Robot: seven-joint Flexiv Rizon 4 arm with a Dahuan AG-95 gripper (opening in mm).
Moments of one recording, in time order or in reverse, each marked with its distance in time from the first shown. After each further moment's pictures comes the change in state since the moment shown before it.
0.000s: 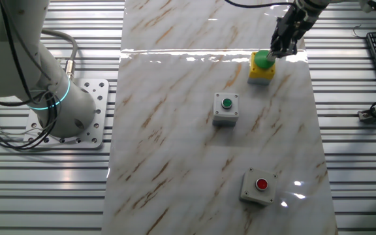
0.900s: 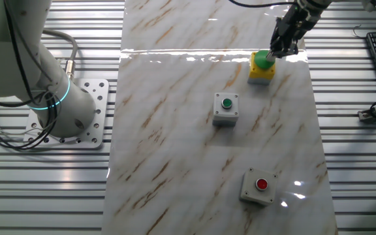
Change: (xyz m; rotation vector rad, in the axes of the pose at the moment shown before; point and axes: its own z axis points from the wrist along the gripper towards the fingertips) arm 0.002 -0.001 0.000 0.012 0.028 -0.044
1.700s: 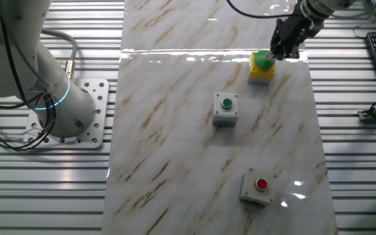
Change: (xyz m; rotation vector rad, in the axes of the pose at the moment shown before) arm 0.002 -0.001 0.000 -0.134 0.053 -0.123
